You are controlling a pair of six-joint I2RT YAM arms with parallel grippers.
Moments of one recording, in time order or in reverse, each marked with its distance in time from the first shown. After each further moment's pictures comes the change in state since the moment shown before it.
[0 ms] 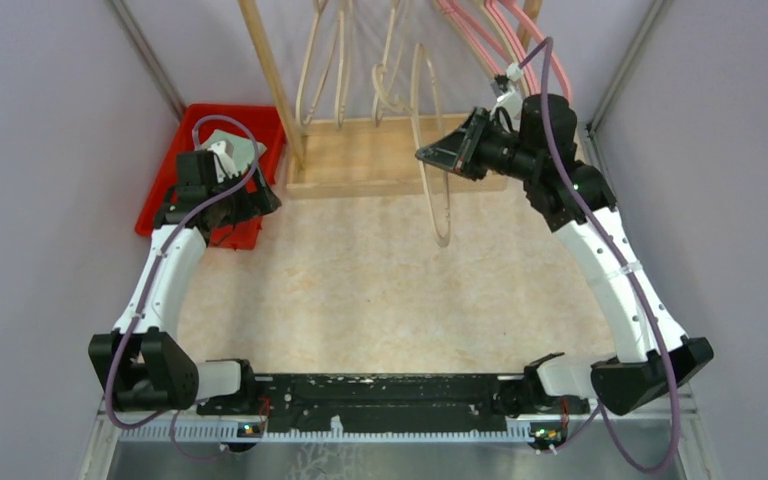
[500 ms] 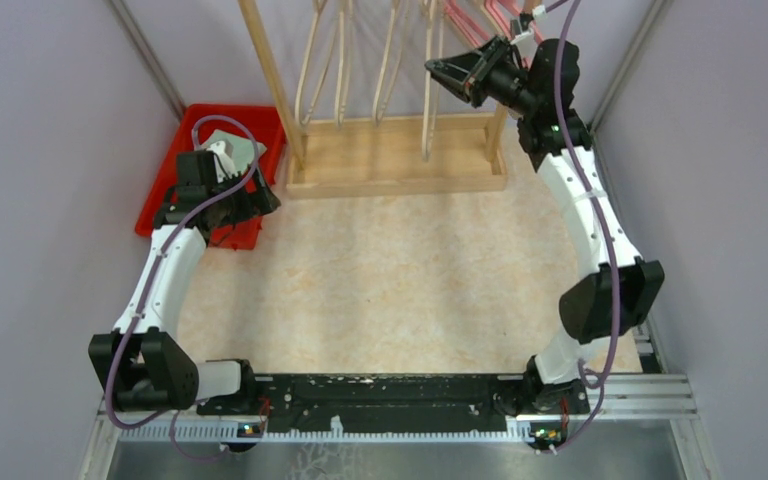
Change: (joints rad) left arm 0.000 0.000 0.000 0.001 -0.010 0.000; right arm -0.190 0.327 0.191 0.497 -0.194 0.388
